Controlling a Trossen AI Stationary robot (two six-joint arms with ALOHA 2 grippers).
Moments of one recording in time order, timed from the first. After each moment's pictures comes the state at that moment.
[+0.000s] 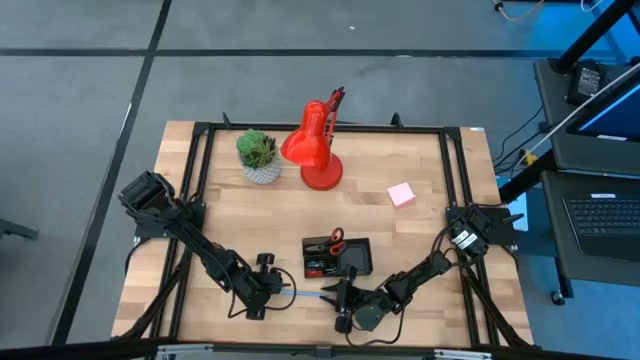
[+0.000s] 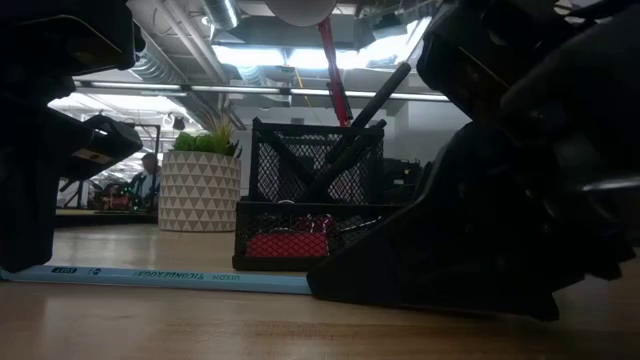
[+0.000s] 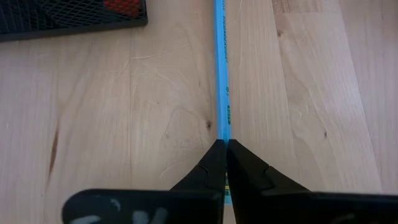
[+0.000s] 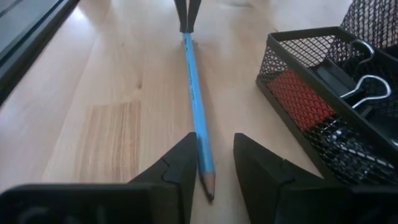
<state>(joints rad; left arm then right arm) -0.69 1.74 0.83 -0.15 -0.27 -0.59 0.69 2.28 1.07 0.57 0.72 0.47</state>
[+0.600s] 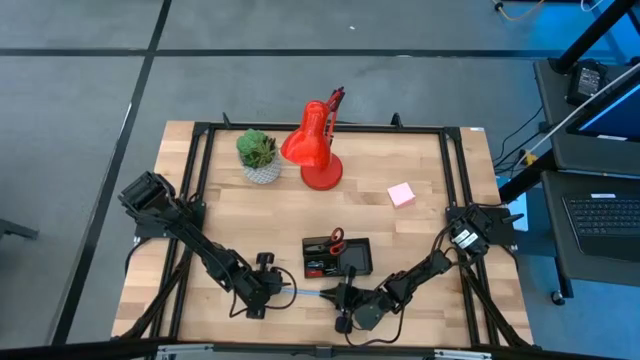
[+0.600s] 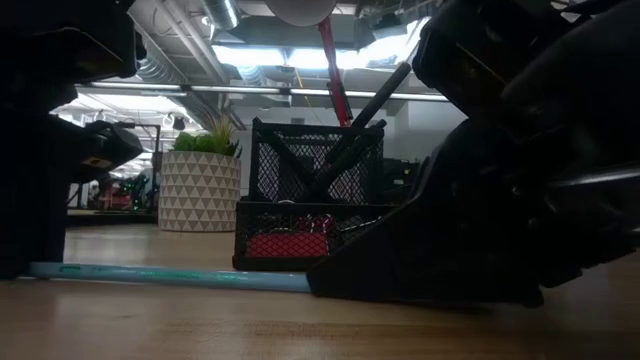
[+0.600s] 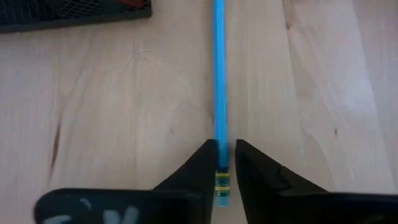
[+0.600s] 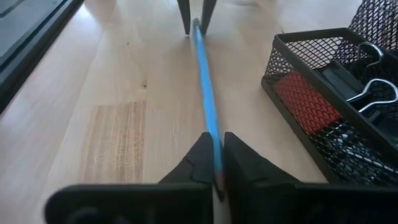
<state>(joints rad) -0.69 1.74 0.83 -0.14 -0.27 -0.59 0.69 2.28 1.07 0.55 0.69 0.47</state>
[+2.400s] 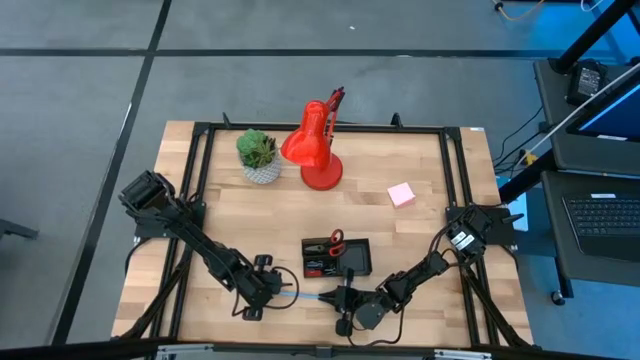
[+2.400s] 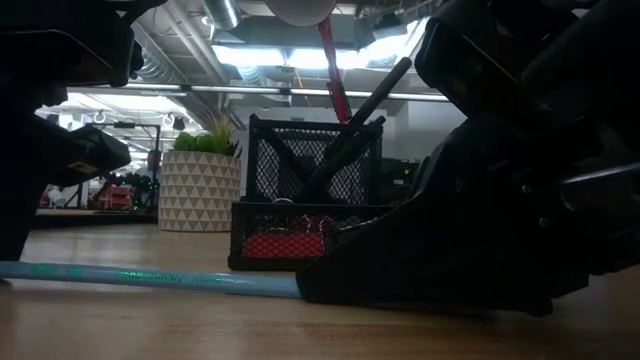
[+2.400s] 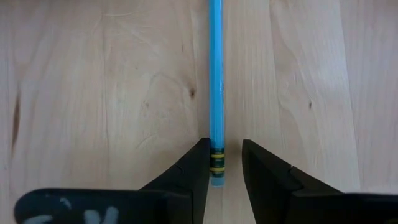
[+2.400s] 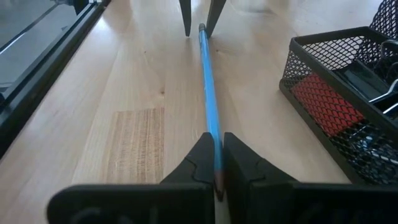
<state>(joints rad) -0.68 1.77 0.85 -0.25 -0.12 -0.64 0.68 2.29 1.06 0.68 0.67 0.43</state>
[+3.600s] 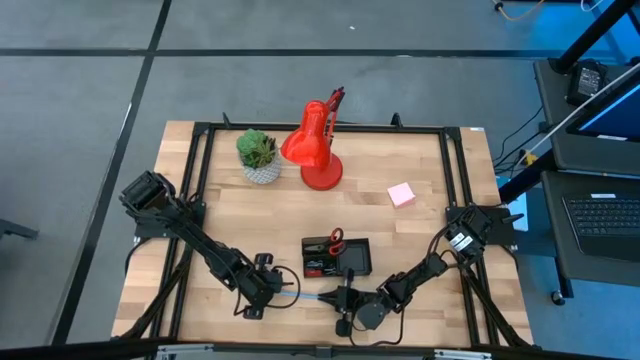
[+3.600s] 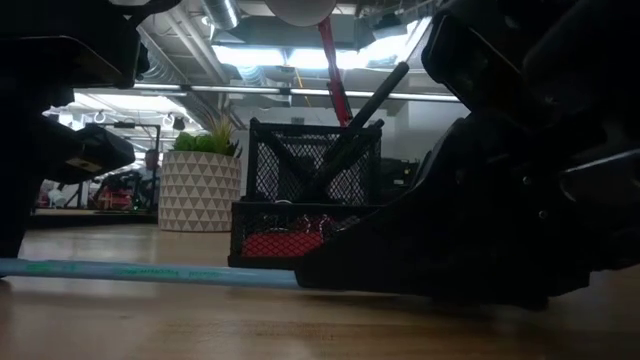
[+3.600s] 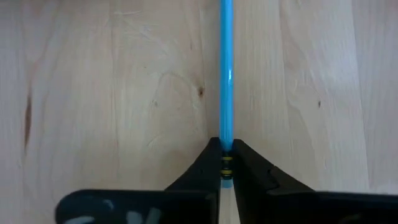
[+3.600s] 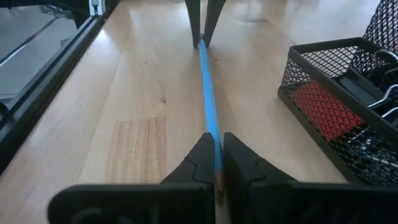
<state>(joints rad) -0.68 1.77 0.87 -0.29 -0.11 -0.63 0.68 2.29 1.07 0.75 0.71 0.41</state>
